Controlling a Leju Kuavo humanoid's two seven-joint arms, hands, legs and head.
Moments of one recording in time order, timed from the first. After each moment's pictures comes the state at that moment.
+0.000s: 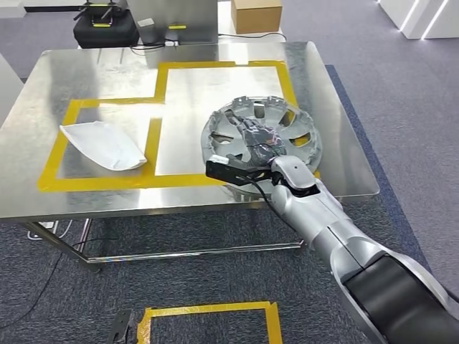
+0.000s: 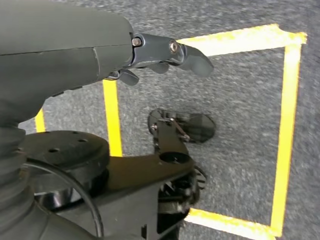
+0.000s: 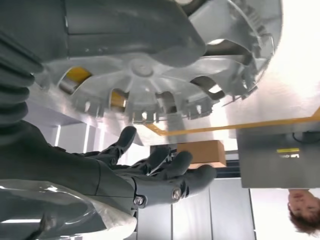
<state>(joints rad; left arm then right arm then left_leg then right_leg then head) -0.16 -0.22 0.86 -0.24 -0.77 0.15 -0.37 -0.93 0.14 0.73 -0.47 0.94 -0.33 -0.18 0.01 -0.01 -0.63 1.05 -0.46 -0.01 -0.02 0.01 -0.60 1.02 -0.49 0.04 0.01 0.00</state>
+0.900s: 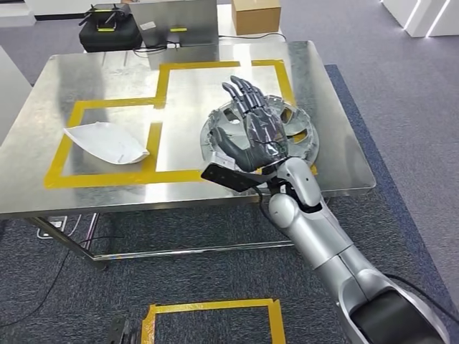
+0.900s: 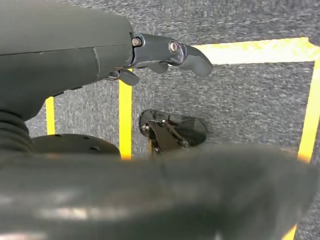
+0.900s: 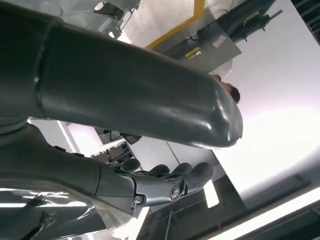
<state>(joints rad) -0.14 -0.21 0.86 -0.24 -0.70 0.17 -0.35 -0.71 0.11 0.61 -1.01 0.83 -0.50 -0.34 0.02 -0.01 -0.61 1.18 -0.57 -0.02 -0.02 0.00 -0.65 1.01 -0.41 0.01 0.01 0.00</state>
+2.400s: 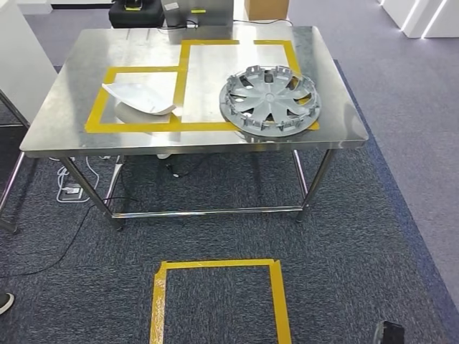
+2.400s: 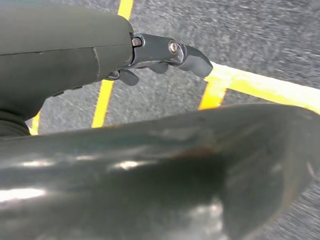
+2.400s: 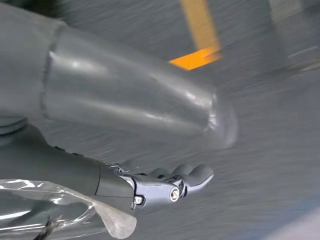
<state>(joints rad) -0.05 -0.24 1.03 -0.24 -0.60 0.26 -0.40 0.12 0.19 -0.53 -0.72 0.29 -0.23 -0.46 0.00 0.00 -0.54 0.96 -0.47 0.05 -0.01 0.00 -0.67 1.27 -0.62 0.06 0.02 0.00</state>
